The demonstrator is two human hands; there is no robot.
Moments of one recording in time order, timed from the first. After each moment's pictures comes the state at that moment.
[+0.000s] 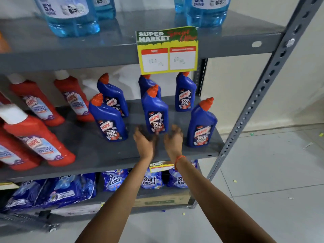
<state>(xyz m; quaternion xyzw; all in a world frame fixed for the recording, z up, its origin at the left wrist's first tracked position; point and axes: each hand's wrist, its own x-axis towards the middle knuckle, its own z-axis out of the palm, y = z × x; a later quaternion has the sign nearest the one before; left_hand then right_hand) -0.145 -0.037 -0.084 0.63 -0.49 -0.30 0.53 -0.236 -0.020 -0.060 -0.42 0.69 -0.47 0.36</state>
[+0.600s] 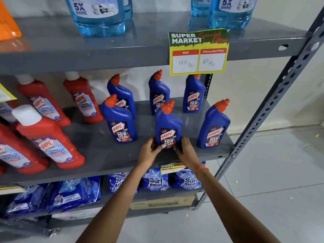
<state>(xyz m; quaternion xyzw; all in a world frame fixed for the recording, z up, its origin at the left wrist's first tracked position) -0.092 -0.031 -0.107 0.52 -0.61 -0.44 0.41 -0.252 -0.005 -0.097 -0.62 0.66 -0.32 0.29</state>
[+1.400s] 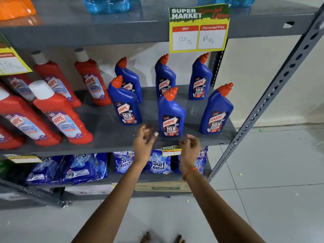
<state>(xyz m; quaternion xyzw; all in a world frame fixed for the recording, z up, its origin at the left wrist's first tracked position) -0.078 0.027 -0.101 0.55 -0.51 -0.39 0.54 -0.214 0.056 -0.100 -0.20 0.59 -0.67 0.42</state>
